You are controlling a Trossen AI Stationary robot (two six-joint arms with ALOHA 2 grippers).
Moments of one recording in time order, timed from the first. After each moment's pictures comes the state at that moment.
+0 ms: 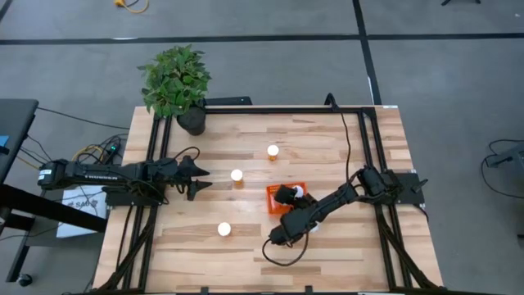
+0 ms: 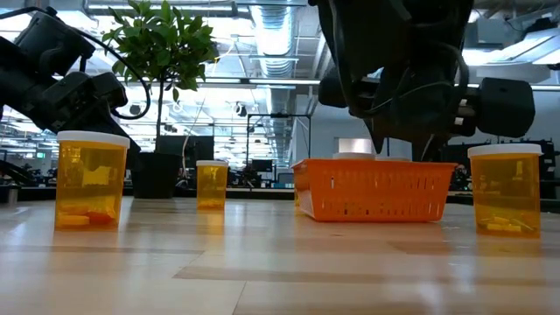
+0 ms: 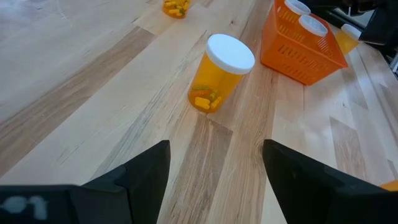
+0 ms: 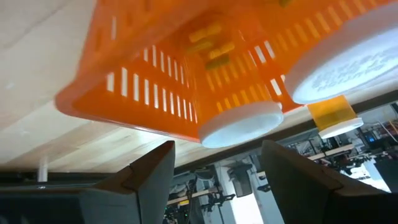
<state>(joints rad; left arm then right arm) 0.12 0.50 0.01 0.01 -0.01 -0.43 0.45 2.23 1.67 -1.57 0.65 -0.44</state>
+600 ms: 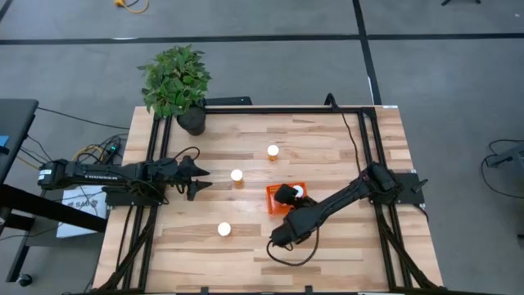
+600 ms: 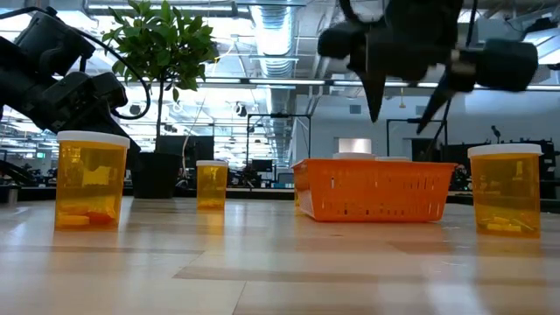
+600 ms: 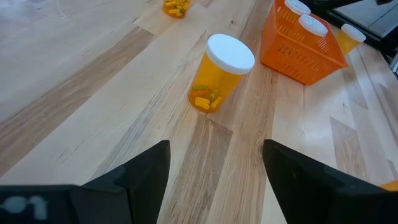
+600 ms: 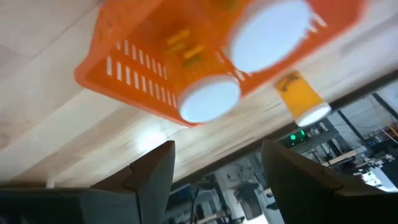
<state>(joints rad) 0.12 0.50 0.01 0.01 -0.01 -0.43 0.47 2.13 1.72 -1.57 0.63 -0.42</state>
